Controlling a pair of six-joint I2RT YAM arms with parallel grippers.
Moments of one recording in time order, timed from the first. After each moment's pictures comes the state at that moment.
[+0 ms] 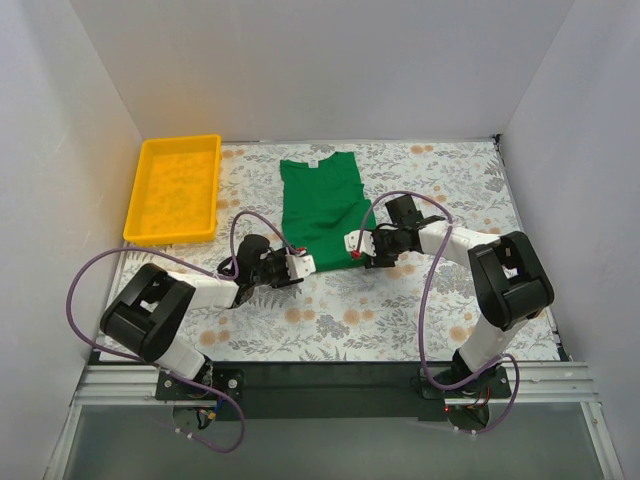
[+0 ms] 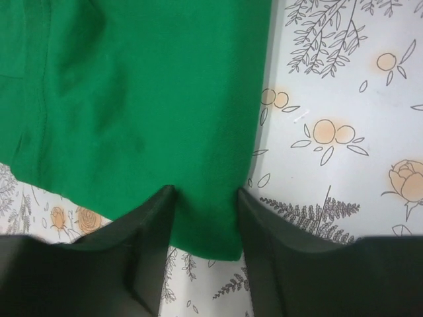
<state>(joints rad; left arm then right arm) -0.53 1.53 0.47 0.45 0.38 0.79 0.44 1.71 0.95 -0.33 -0.53 -1.30</state>
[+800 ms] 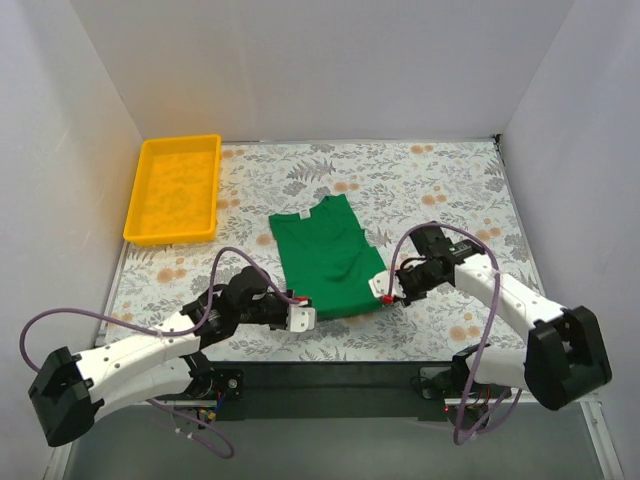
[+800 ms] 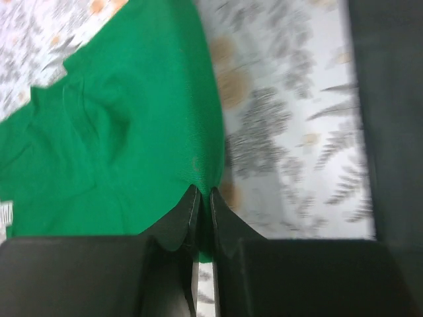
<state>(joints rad) -0.86 0.95 0.46 -0.09 0.41 0.72 0.45 1.30 0.79 -0.77 -0.62 -1.48</state>
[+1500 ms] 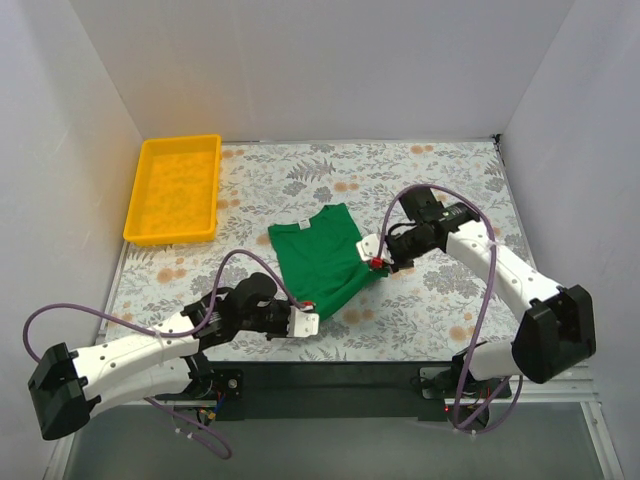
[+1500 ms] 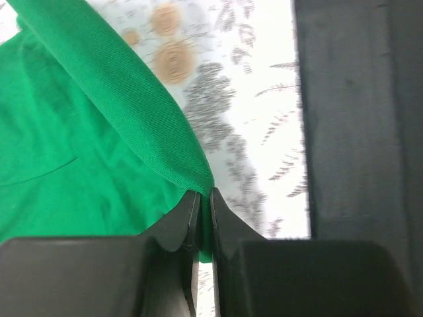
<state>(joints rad) -0.99 0.87 0.49 -0.32 0.37 0.61 0.48 1.33 1.07 -0.96 -0.71 -1.43</state>
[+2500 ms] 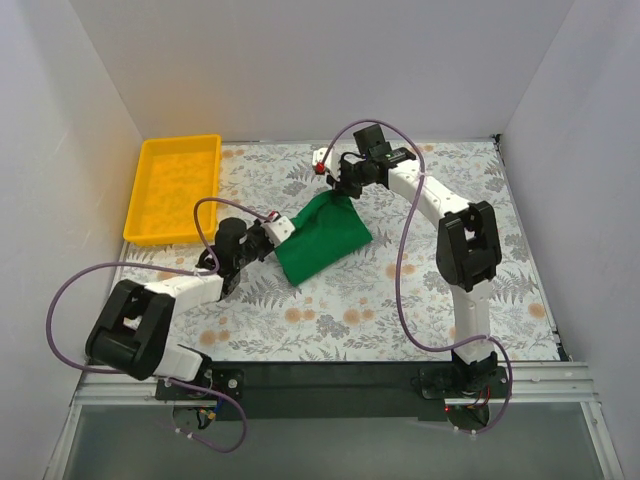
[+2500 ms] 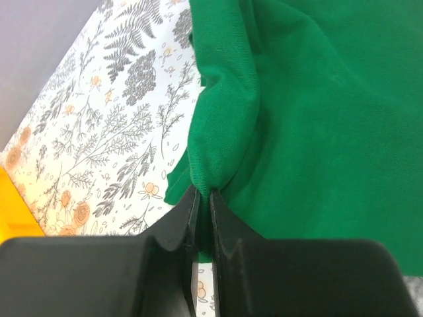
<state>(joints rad) -0.40 1.39 0.51 0.51 0.26 0.59 0.48 2.08 1.83 -0.61 -0.59 -0.94</state>
